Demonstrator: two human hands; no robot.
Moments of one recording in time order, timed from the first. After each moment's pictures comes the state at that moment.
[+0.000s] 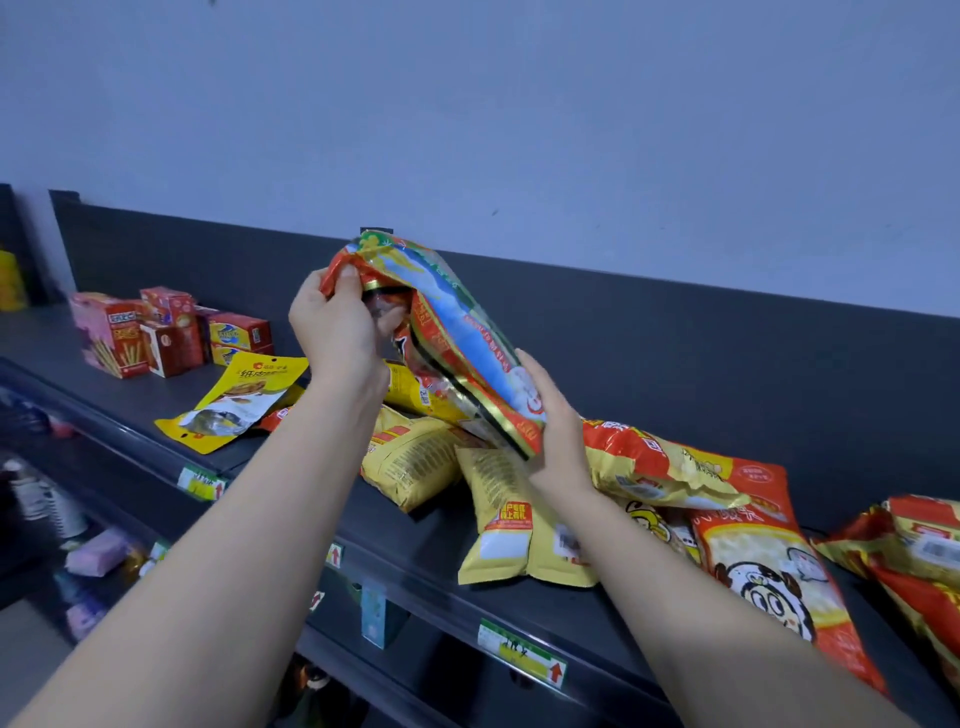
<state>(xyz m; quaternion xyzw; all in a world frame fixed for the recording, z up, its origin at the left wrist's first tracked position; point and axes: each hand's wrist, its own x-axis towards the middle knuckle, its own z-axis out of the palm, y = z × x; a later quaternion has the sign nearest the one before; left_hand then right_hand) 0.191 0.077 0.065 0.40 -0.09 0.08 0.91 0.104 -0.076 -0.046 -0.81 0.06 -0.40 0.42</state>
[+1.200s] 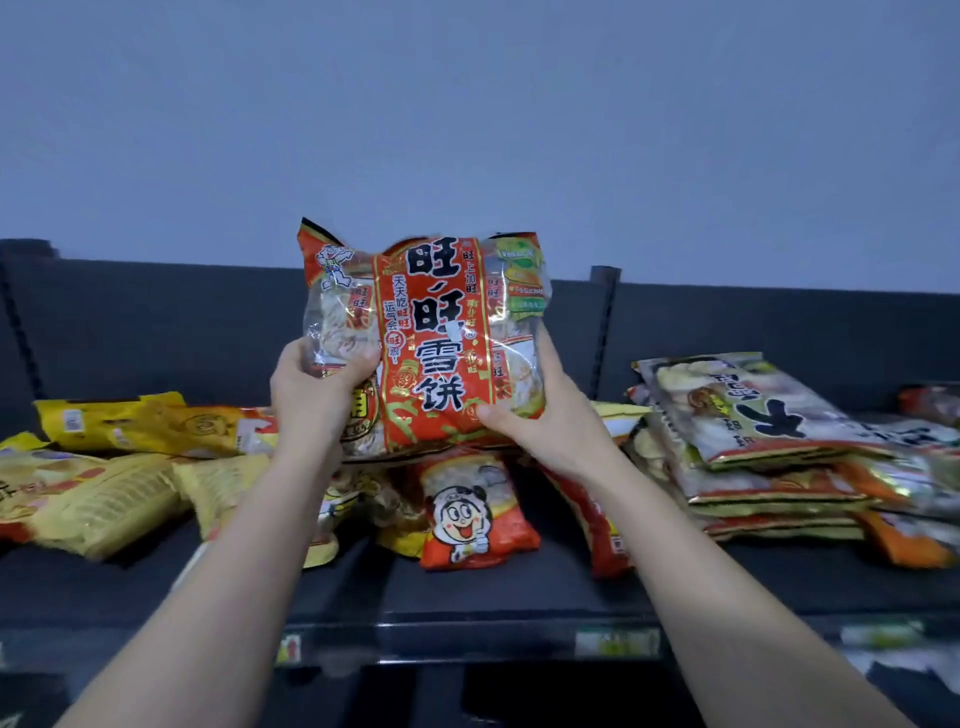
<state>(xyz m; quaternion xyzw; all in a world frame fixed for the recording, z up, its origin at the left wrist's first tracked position) 0.021 -0.075 0.010 0.54 -0.28 -0.13 0.78 -0.187 -0.164 0.016 -0.83 0.32 -0.35 0.29</state>
